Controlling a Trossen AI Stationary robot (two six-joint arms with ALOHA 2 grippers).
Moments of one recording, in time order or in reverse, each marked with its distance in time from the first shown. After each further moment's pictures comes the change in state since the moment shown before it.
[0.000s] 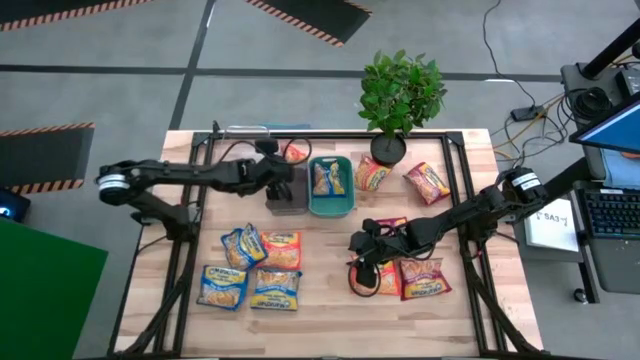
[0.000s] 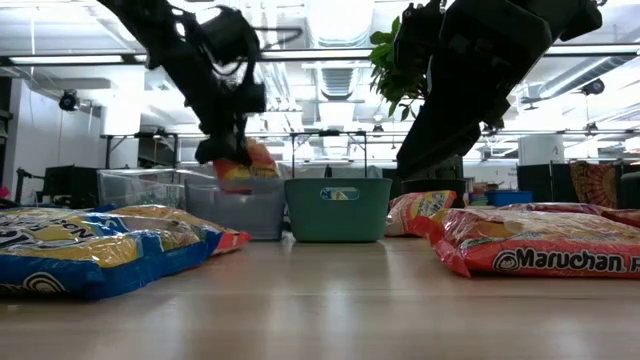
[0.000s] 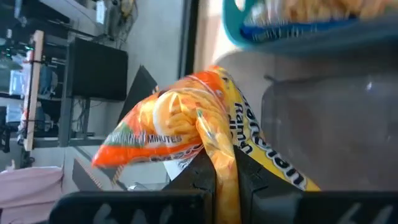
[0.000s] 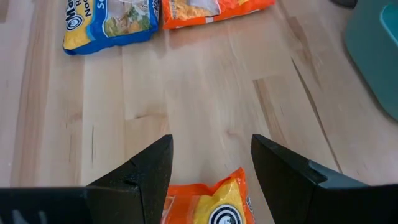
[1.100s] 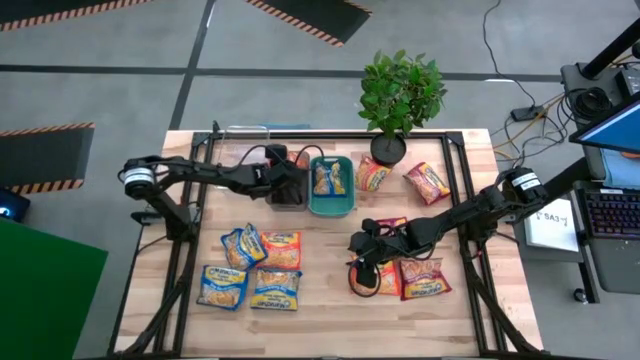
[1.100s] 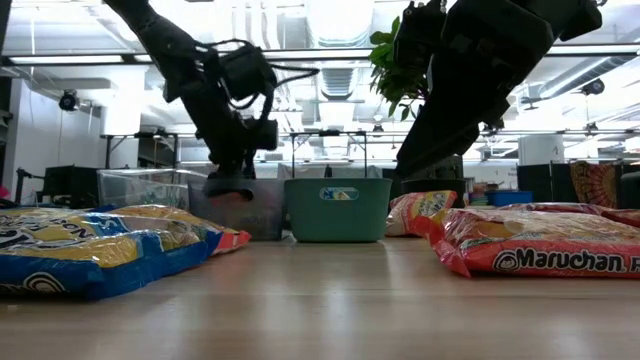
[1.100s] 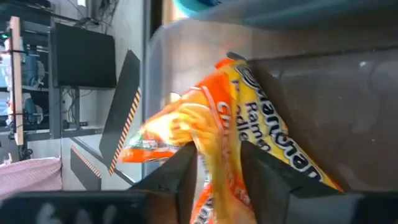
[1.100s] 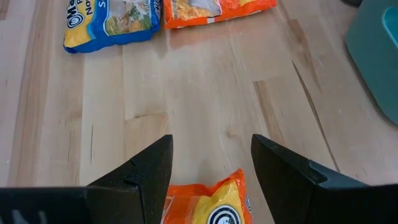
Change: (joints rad) left arm 0.008 0.171 0.000 0.095 -0.009 -0.014; right arm 0.000 0.000 0.000 0.002 0.000 -0.016
